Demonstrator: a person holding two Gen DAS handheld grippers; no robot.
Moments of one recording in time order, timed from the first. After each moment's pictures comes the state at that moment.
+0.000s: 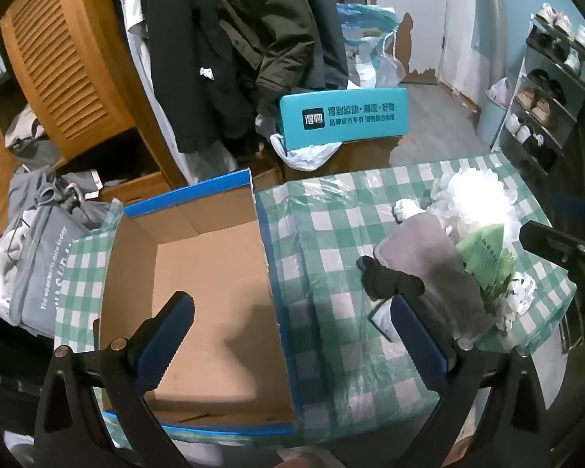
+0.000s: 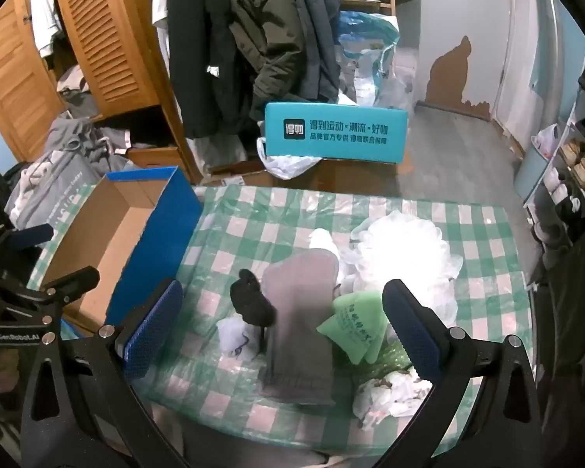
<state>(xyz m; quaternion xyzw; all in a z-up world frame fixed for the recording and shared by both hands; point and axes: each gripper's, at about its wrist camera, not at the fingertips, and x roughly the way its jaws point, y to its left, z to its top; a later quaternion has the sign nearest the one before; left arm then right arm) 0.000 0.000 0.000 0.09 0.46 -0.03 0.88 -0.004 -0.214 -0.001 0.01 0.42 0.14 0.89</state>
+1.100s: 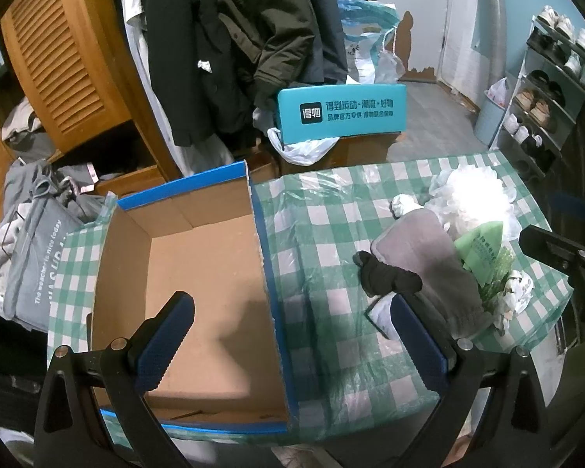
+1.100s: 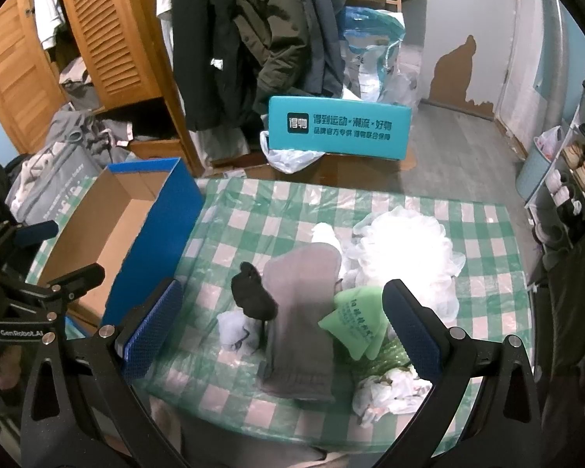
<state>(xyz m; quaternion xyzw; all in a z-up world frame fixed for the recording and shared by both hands) -0.001 0.001 -0.007 0.07 0.47 -0.04 0.88 -0.005 -0.210 -0.006 0.01 0.43 0.14 0.89</state>
